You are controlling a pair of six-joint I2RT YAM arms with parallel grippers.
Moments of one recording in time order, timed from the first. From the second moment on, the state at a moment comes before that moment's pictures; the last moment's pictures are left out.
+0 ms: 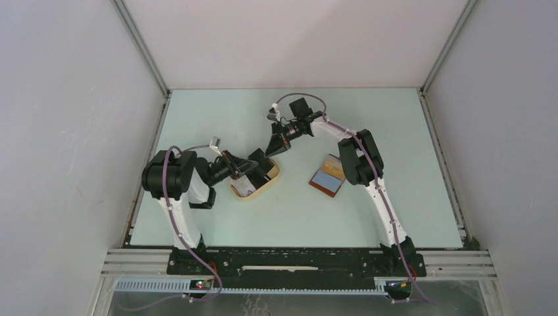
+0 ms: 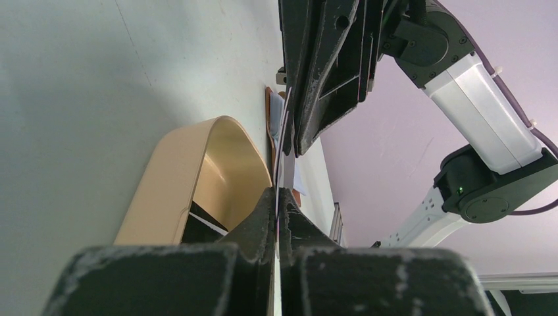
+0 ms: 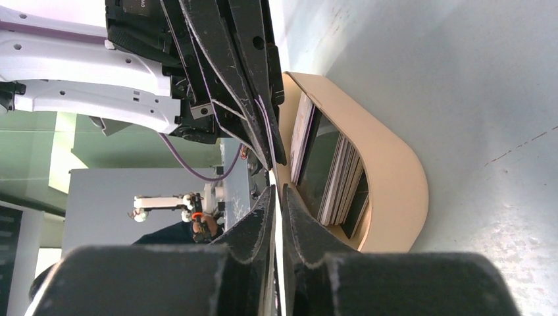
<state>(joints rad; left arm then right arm) -0.05 1.97 0.38 1.50 0.84 -1.15 0.50 2.54 2.06 -0.44 -1.32 0.37</state>
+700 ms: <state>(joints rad) -0.04 1.97 0.38 1.51 0.85 -1.15 0.50 2.54 2.06 -0.42 -1.32 0.40</state>
